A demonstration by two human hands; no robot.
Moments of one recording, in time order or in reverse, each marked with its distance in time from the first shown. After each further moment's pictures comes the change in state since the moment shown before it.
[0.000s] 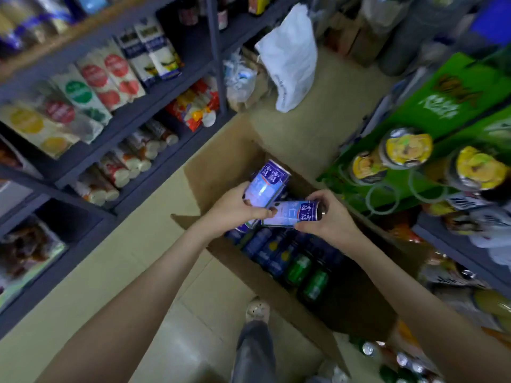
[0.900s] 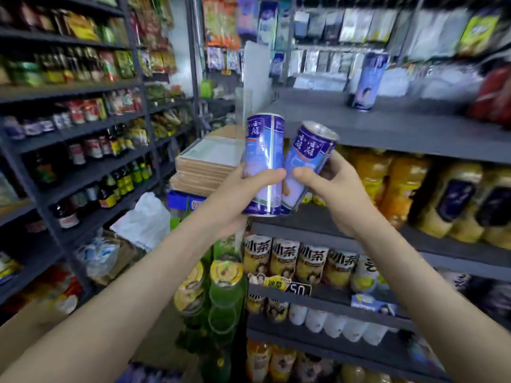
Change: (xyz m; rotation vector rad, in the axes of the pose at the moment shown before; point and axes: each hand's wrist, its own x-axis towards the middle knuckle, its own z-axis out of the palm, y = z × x) left_hand -0.119 0.470 0.387 -0.401 -0.413 0.665; right_hand -0.259 -0.054 -0.518 0.401 0.615 -0.650
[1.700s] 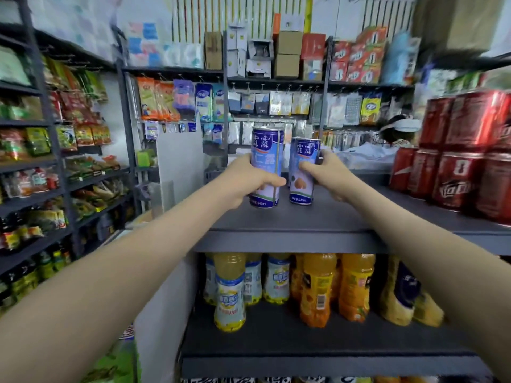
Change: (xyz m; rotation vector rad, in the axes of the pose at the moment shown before) left_hand 0.263 0.069 0.075 0.455 -0.069 0.085; right_hand 0.237 -0.018 -0.171 -0.361 0.270 0.099
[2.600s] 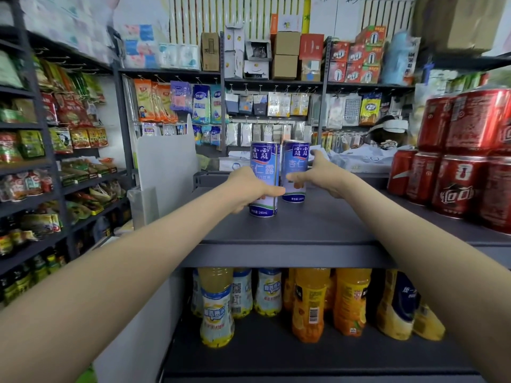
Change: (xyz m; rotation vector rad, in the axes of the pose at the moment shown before) left_hand 0.050 -0.020 0.026 0.165 0.036 -0.065; right_hand 0.031 0.006 -0.016 -0.113 -0.136 0.065
